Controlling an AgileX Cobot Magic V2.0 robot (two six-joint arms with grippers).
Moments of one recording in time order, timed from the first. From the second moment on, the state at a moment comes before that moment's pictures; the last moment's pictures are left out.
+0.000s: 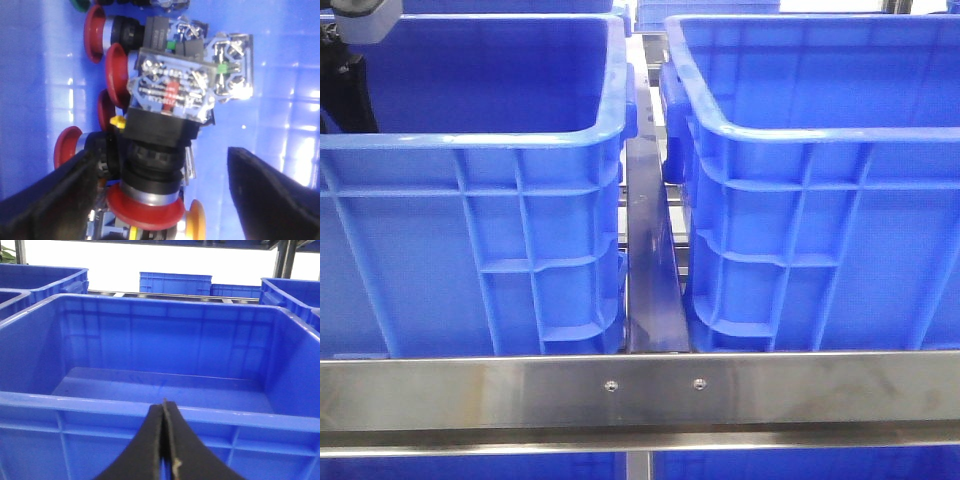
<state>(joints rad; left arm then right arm) -0.08 1.76 -1.40 -0.24 0.89 1.54 0.07 -0.01 0.03 -0.07 -0.05 0.07</state>
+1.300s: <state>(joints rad) -0.13 1.46 -1.40 -0.35 1.15 1.42 0.07 -0.01 0.03 -0.07 -0.05 0.07</state>
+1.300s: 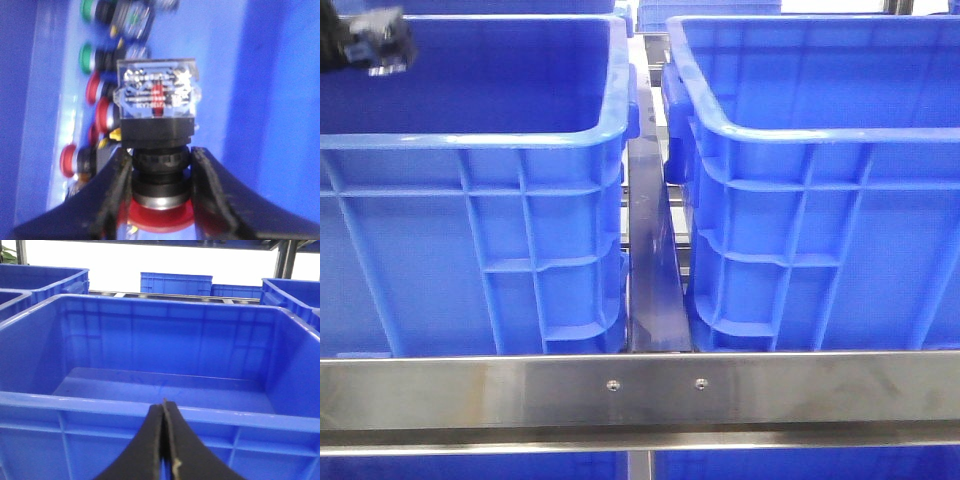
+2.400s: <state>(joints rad) -0.41 1.05 -1.20 -0.44 1.13 1.23 0.07 0.01 -0.26 -0.05 0.21 0.23</state>
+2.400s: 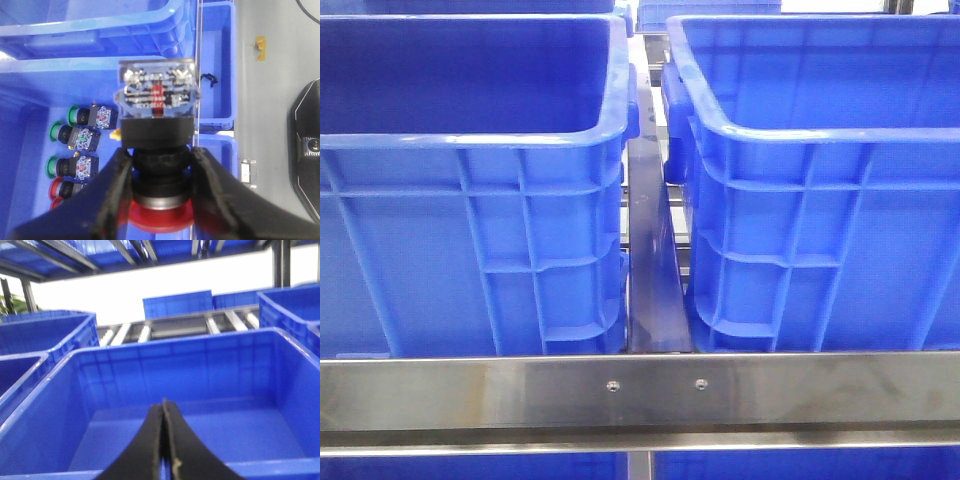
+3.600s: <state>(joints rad) -0.41 1.05 -1.20 -0.44 1.13 1.23 0.07 0.68 -0.80 0.91 0.85 -0.22</state>
